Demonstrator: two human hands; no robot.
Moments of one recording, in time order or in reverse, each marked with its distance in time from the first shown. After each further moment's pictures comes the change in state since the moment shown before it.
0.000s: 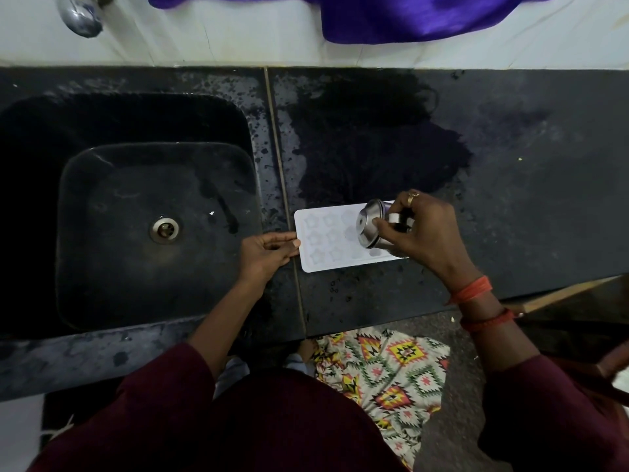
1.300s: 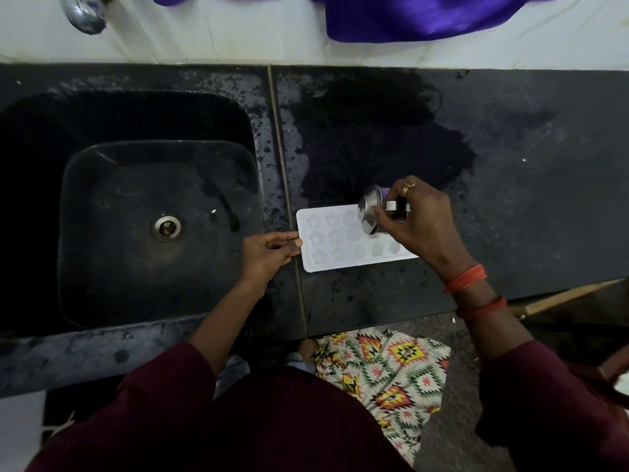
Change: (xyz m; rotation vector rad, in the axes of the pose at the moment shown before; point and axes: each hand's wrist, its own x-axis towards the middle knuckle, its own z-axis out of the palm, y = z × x) left_hand 0.001 0.000 0.002 -0.005 0.003 -0.002; right_hand 0.017 0.004 0.010 -0.015 0.033 -0.128
